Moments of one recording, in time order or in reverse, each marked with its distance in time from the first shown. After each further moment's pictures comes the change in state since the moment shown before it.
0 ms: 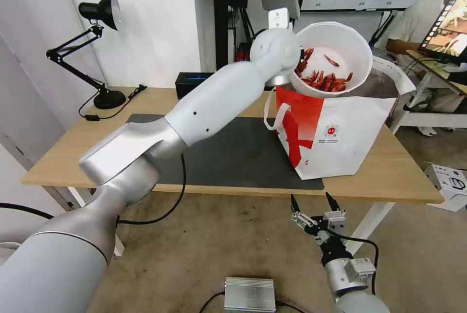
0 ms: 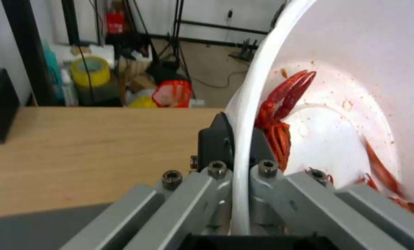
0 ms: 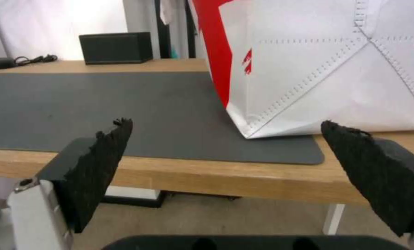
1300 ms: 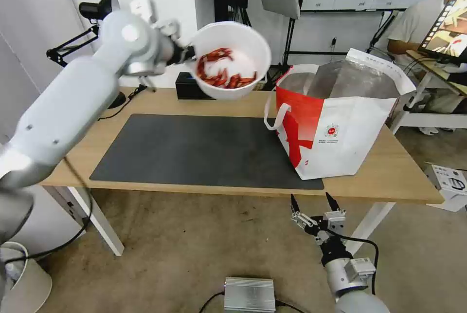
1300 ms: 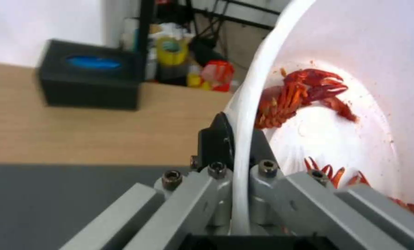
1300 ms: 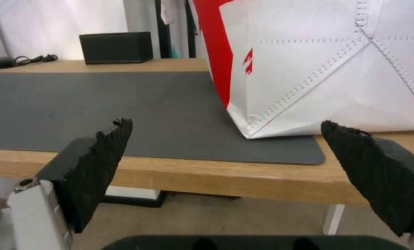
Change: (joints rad) left arm -0.035 0.430 -0.192 -0.270 -0.388 0.257 -0.136; right arm 0.000 0.000 0.000 0.000 0.000 0.000 0.000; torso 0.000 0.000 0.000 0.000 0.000
